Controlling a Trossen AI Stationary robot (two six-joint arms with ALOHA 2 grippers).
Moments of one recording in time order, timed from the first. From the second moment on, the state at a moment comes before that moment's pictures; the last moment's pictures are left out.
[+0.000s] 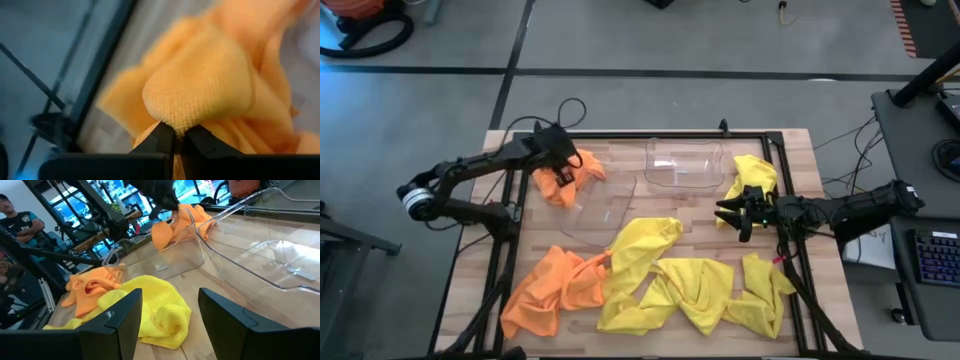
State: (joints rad) left arm 0.75 1.24 0.73 -0.53 -0.28 0.36; right arm 0.12 0.48 0.06 0.21 0.31 0.52
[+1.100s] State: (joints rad) left arm 0.75 0.87 1.45 -0.57 -0.28 0.37; right arm 0.12 0.48 0.06 0.22 0.31 0.51
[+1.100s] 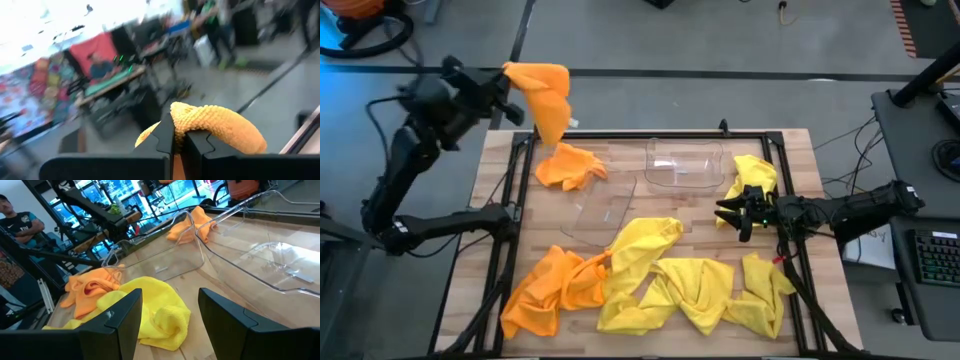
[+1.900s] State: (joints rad) left arm 0.58 0.88 1.35 -0.38 0.27 -0.23; right arm 0.12 0.48 0.06 0.22 0.32 0.52
